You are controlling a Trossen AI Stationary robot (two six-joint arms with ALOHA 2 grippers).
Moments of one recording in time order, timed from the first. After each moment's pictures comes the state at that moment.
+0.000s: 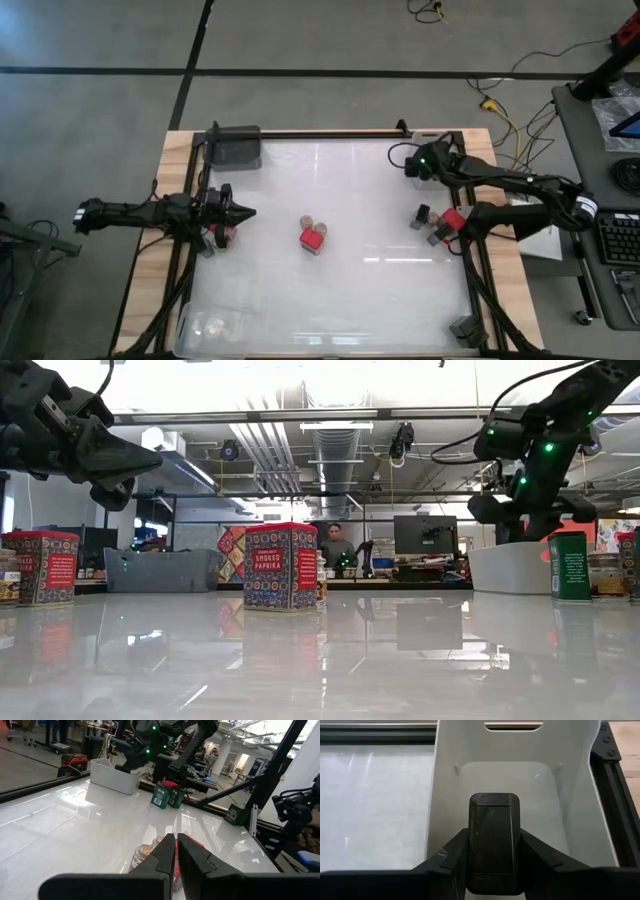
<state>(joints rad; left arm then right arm) -0.05 0.08 0.02 0.01 -0.15 -0.32 -0.66 1.08 0.54 -0.53 0.52 0.78</state>
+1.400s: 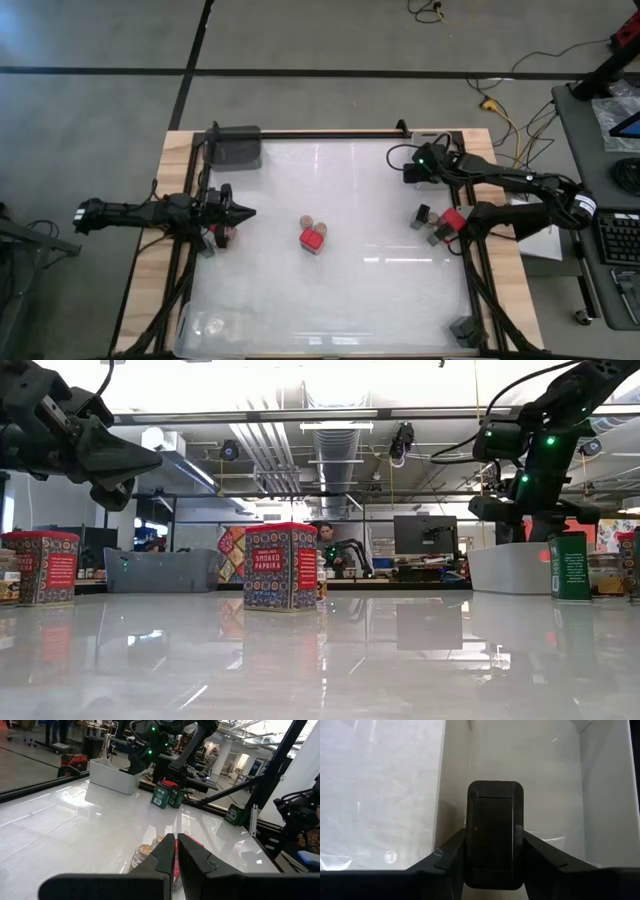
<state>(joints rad) -0.05 0.08 0.02 0.01 -0.15 -0.32 -0.65 1.10 0.58 -0.65 0.35 0.80</state>
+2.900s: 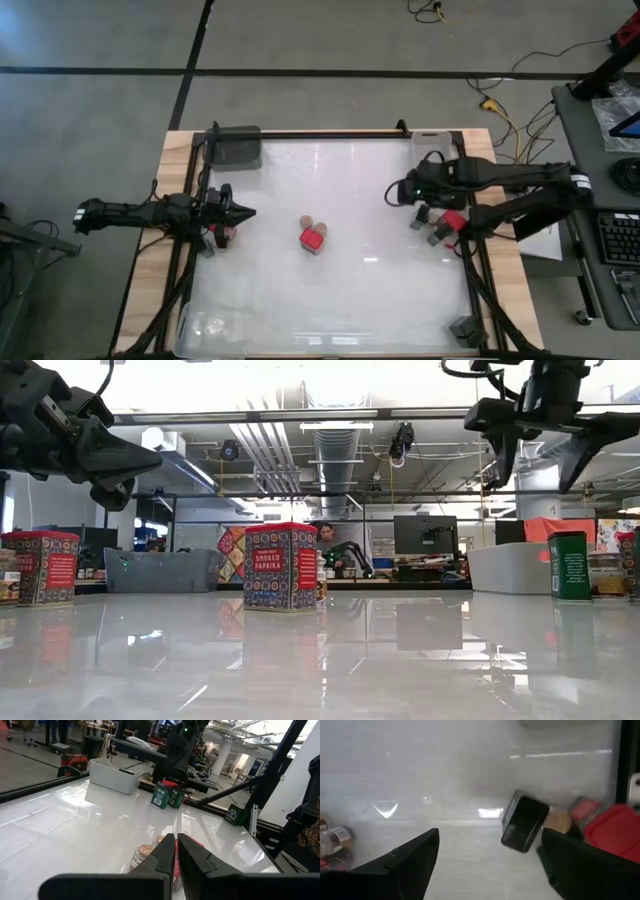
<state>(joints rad) -0.05 0.08 0.02 0.01 -0.15 -0.32 -0.10 1.15 1.01 -1.25 0.12 1.55</state>
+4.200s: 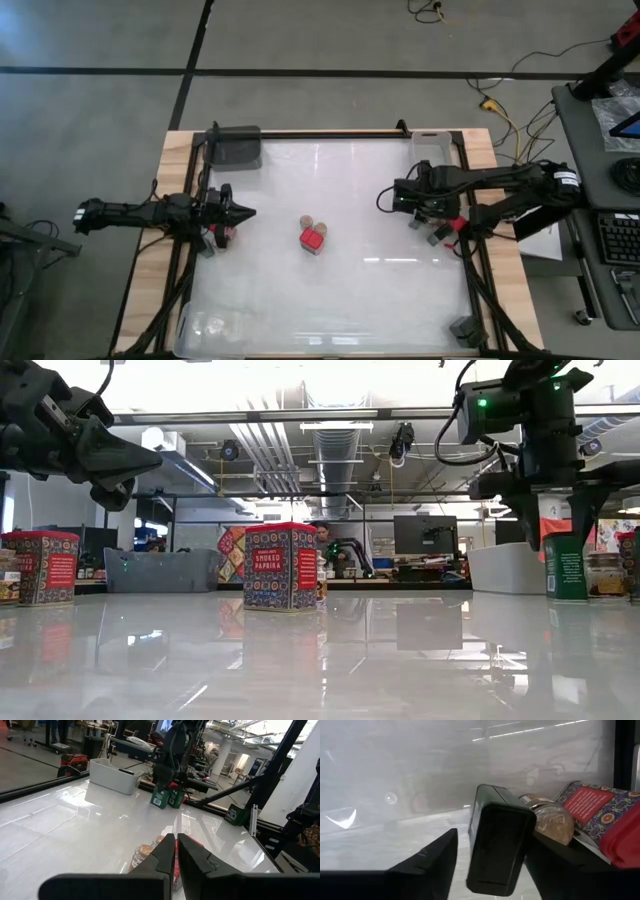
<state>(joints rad) -0.05 0.08 0.02 0.01 -0.15 -0.32 -0.18 1.29 0.82 -1.11 0.04 1.60</state>
